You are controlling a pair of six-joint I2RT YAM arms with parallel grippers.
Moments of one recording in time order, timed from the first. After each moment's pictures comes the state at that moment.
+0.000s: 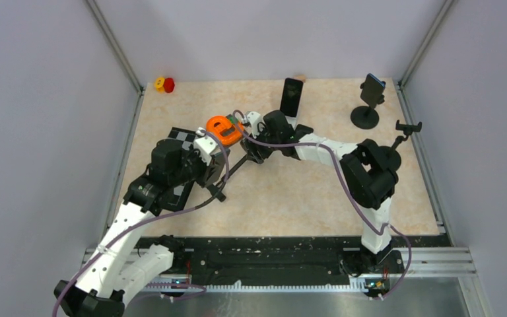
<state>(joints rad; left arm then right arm) -0.39 0.82 0.86 -0.53 0.35 0.26 0.70 1.96 1.36 -0.07 -0.31 -0.12</state>
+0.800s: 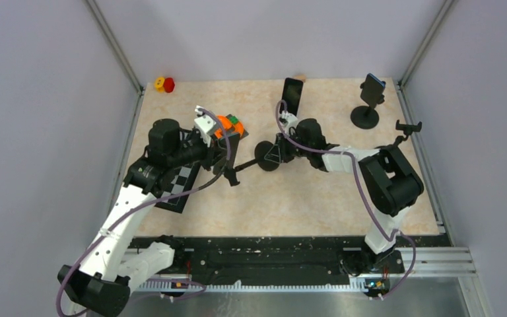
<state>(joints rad) -0.35 0.94 1.00 -0.47 0.53 0.18 0.54 1.80 0.99 0.28 -0.49 0.26</state>
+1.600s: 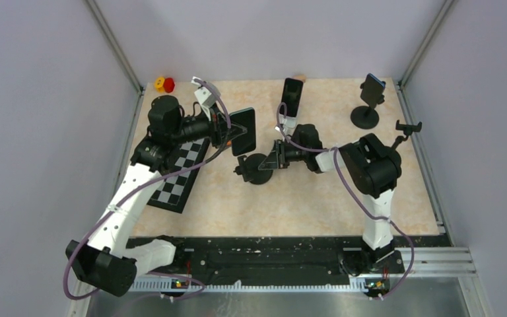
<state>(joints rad) -0.33 1.13 1.17 -0.18 0.83 -0.11 0.48 2.04 0.96 0.61 -0.93 0.61</state>
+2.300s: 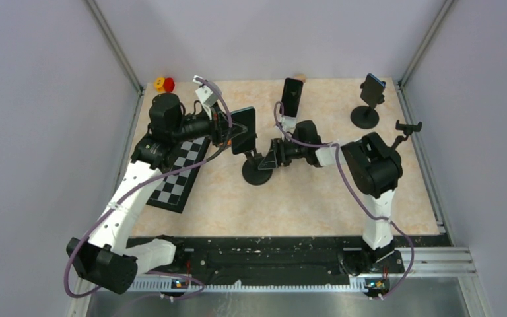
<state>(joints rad) -0.33 1.15 1.20 -0.20 0.83 -0.08 0.47 2.06 1.06 0.38 -0.88 0.45</state>
